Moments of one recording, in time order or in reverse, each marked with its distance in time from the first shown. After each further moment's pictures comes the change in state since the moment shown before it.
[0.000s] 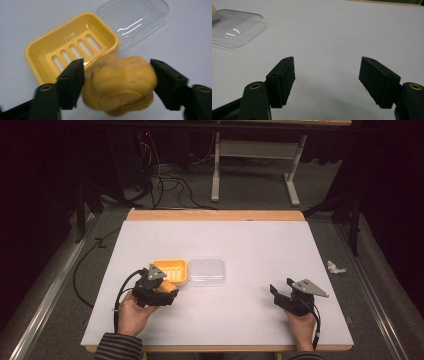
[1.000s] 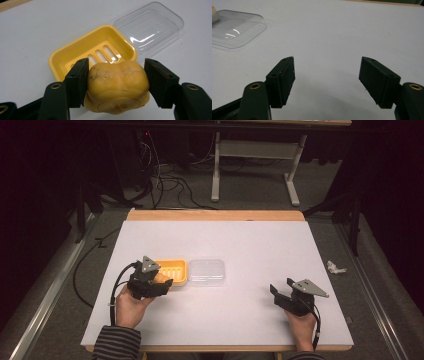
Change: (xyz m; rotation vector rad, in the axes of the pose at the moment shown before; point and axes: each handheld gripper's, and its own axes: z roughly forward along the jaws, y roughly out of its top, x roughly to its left) left arm 0.011 0.018 0.005 -0.062 0.036 0.001; right arm -0.001 0.000 0.000 -0.002 0.001 -0.003
